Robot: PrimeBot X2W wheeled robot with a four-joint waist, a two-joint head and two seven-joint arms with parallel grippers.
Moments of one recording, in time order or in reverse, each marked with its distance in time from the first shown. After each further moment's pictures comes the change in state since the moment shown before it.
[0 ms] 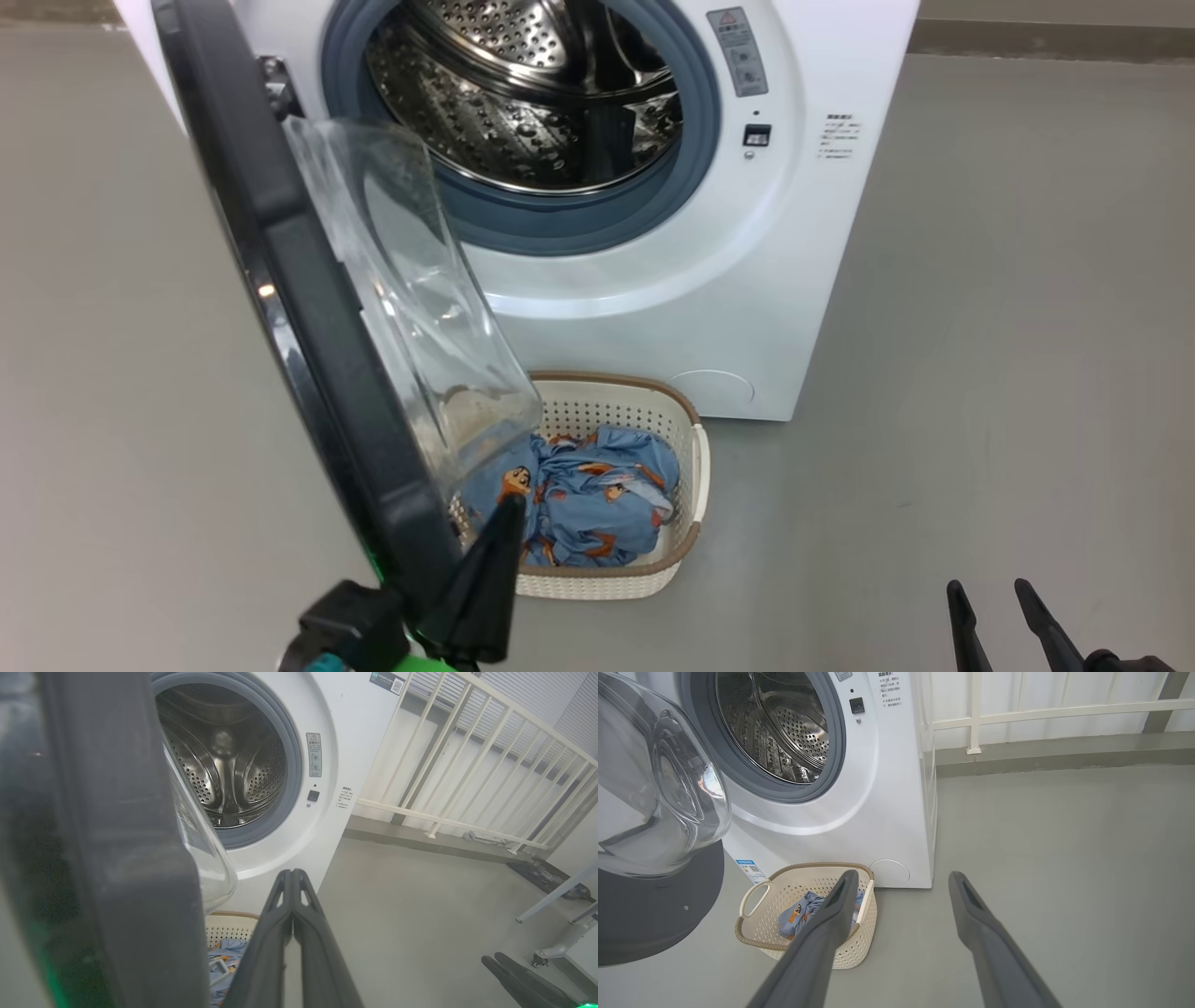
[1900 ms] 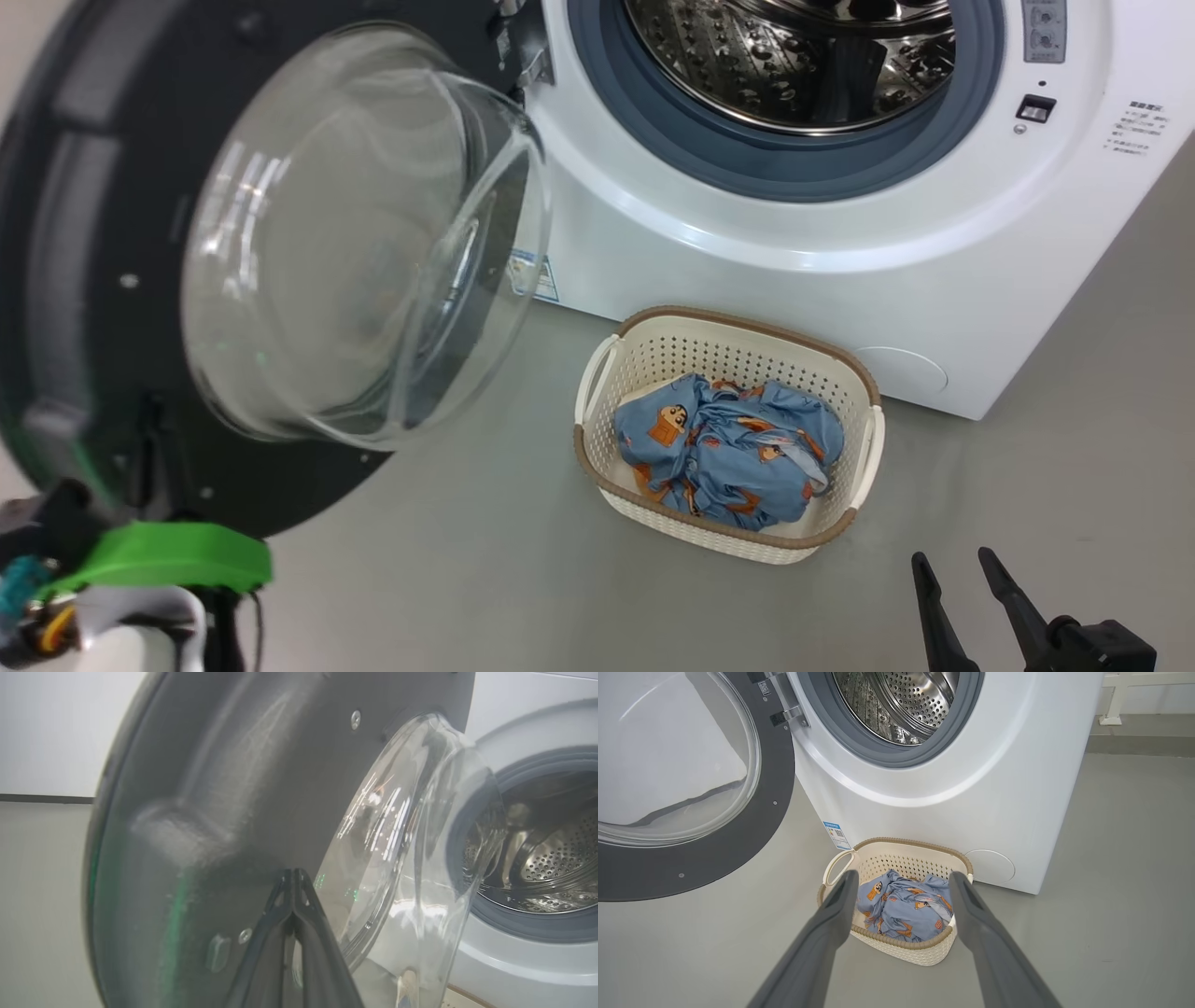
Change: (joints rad) left arm -0.253 0.077 0.400 0.425 -0.074 0.155 -0.218; right arm -0.068 0.000 0.050 0.033 -0.015 0.000 0.000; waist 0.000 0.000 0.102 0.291
